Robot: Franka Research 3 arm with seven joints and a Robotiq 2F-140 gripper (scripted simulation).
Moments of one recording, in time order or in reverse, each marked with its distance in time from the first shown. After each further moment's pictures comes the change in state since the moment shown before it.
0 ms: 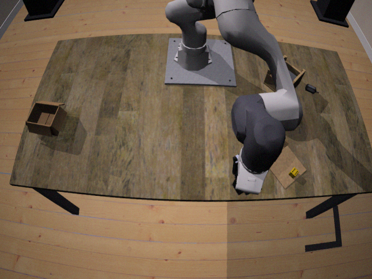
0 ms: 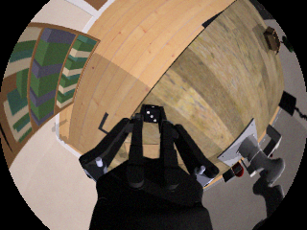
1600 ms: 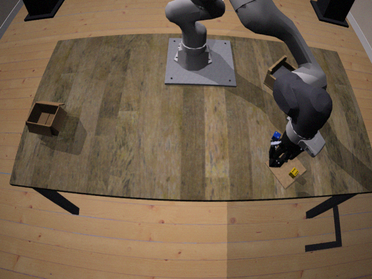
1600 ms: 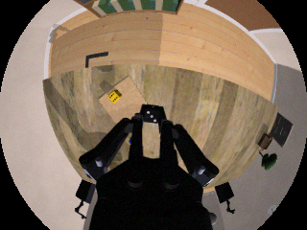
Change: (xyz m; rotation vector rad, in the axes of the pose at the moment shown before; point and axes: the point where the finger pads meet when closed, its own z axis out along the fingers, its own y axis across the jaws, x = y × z) arm -0.171 0.009 0.008 -0.020 0.029 -1.001
